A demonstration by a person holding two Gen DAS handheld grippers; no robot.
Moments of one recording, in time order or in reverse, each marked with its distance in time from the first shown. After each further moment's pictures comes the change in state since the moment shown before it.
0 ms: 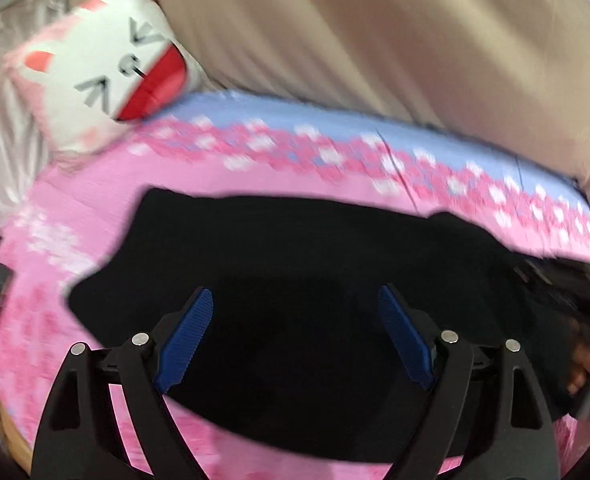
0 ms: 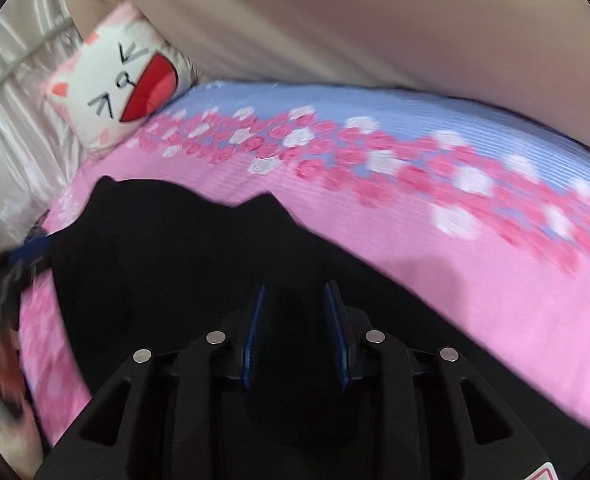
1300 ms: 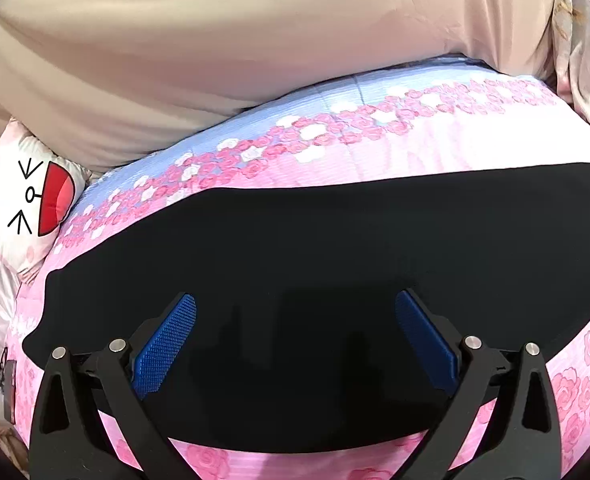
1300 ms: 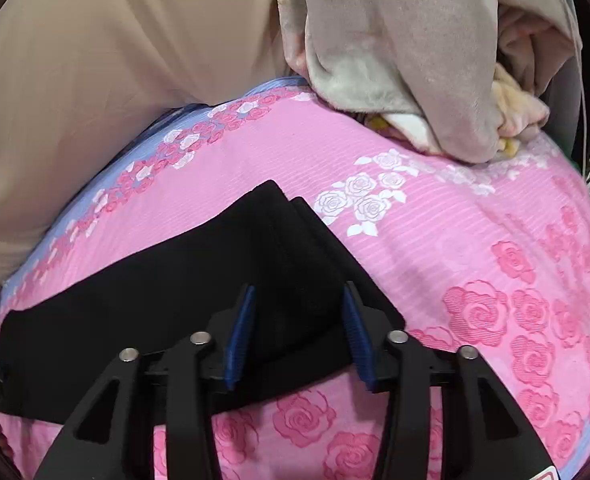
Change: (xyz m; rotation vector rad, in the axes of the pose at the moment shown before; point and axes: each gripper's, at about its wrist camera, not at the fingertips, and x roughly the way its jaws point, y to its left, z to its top) left arm -0.033 -0.242 -0.085 0.461 -0.074 -0.010; right arm -0.292 -0.319 -0.320 0.775 -0.324 -0.519
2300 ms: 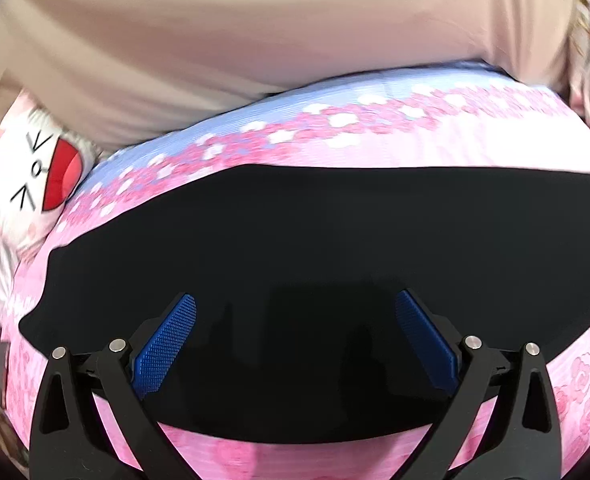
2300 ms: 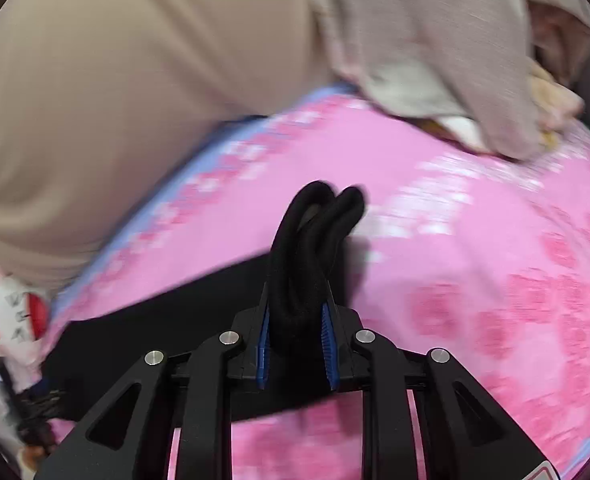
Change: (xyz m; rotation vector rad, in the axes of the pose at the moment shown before) left arm 0.006 0.047 -0.021 -0.085 0.006 0.004; right arm -0.034 0.046 0.003 0.010 -0.004 0.245
